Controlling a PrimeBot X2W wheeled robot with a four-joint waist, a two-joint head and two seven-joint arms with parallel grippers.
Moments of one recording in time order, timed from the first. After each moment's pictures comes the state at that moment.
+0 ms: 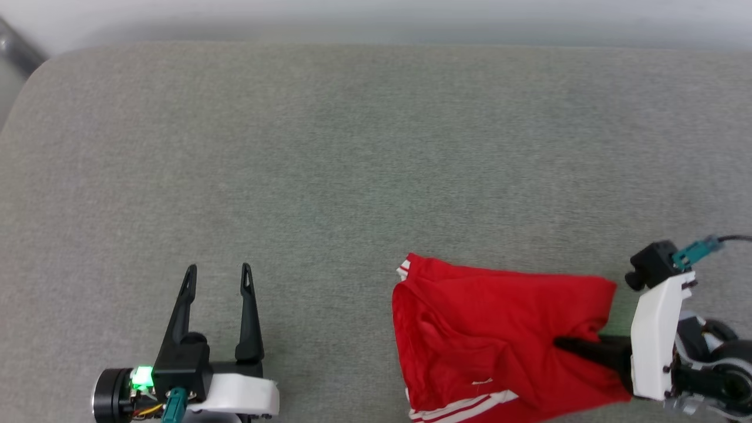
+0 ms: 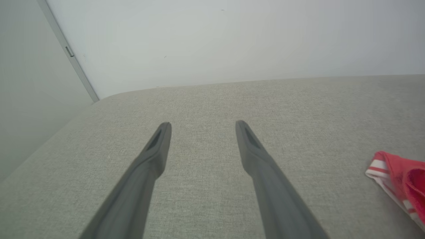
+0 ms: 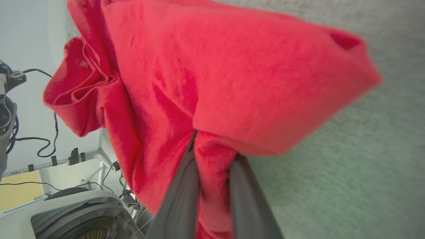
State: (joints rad) left arm 0.02 0.06 -0.09 -0.01 -0.01 0.13 -0.26; right arm -0.23 -0.55 0.34 0.06 1.07 0.13 0.88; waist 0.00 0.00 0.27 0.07
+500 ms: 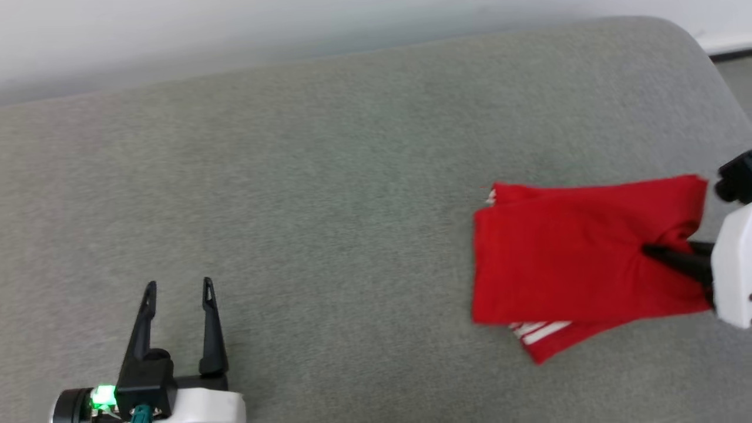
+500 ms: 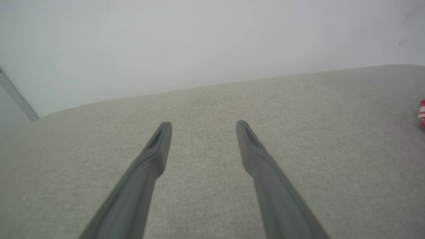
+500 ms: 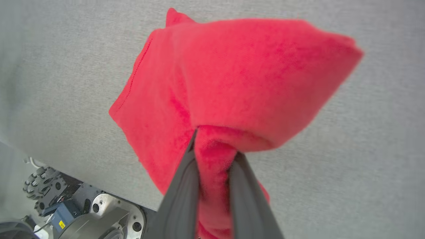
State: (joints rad) left arm 0.08 0.09 -0.02 -0.05 -0.01 0.13 -0.26; right arm -0.43 -0.78 0.35 0.00 0.98 0.13 0.84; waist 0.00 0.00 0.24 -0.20
